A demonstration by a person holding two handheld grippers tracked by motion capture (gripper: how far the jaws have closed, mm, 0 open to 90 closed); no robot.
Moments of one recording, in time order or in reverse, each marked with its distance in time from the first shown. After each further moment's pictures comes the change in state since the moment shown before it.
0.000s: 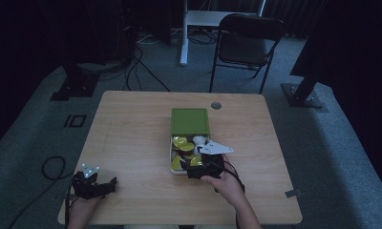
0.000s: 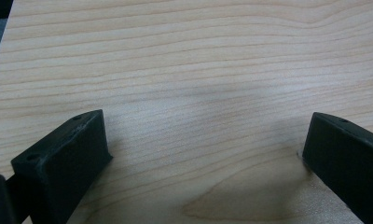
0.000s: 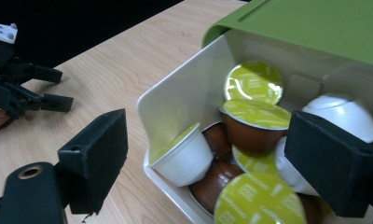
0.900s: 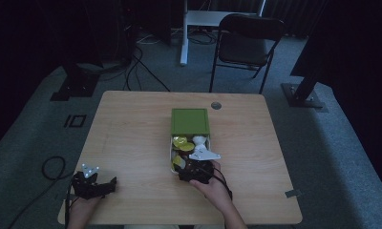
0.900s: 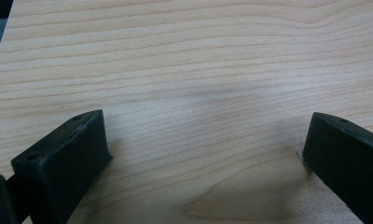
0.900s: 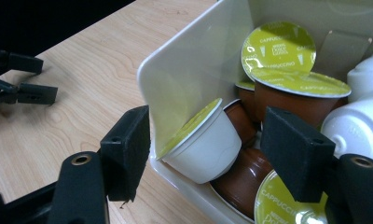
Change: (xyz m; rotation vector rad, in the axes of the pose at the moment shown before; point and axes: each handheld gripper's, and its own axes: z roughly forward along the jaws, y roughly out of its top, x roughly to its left) left arm 0.000 0.000 0.000 0.000 0.000 0.000; right arm 0.019 -0.023 0.032 0.037 -0.051 0.056
